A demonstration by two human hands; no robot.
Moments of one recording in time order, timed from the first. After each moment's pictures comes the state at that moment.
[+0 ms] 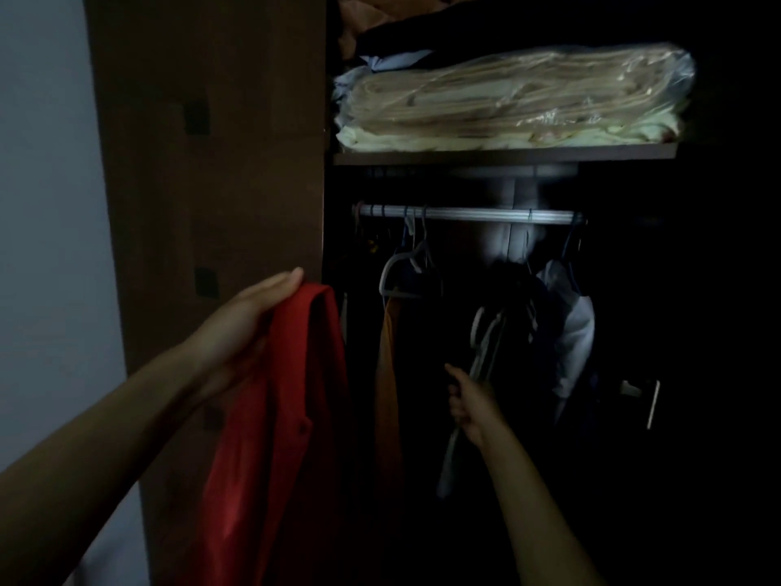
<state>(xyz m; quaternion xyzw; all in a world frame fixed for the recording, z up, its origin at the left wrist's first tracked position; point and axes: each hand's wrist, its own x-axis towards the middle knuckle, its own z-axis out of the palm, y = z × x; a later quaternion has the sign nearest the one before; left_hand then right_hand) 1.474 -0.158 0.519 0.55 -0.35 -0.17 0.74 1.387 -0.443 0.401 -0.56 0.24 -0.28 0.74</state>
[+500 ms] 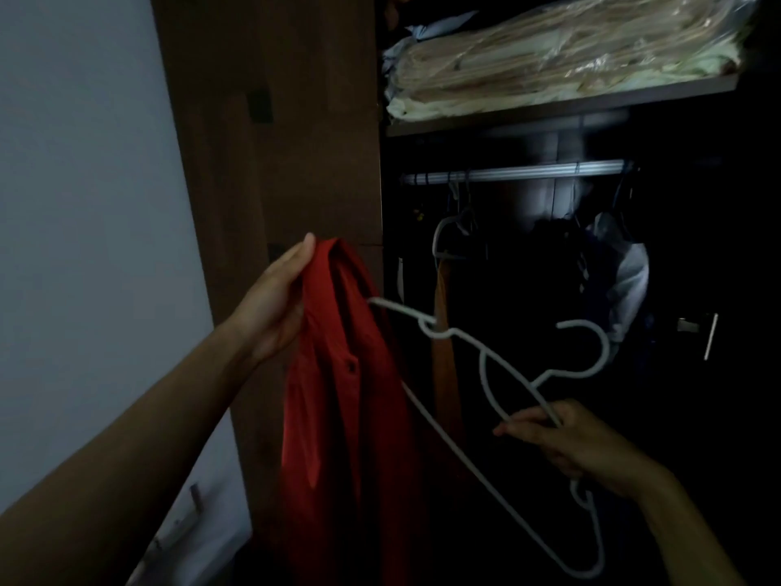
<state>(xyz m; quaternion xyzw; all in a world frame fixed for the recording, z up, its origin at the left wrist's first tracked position) 1.466 -0.095 0.512 0.49 -0.36 -0.18 0.77 1.241 -0.376 0.382 -0.81 0.09 -0.08 0.57</state>
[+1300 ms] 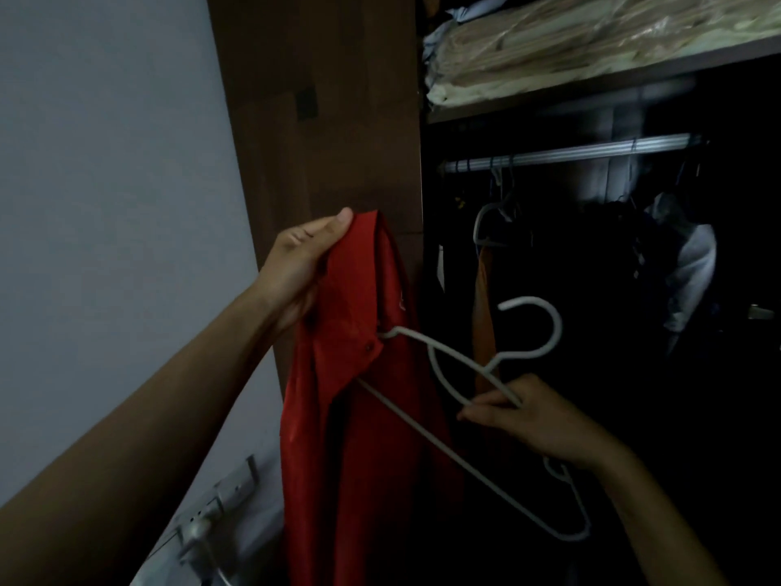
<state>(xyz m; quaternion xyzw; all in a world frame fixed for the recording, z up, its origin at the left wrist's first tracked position) 1.439 -0.065 0.535 0.57 -0.37 -0.05 0.73 1.277 -0.304 0.402 -0.87 -0.02 -0.09 0.49</state>
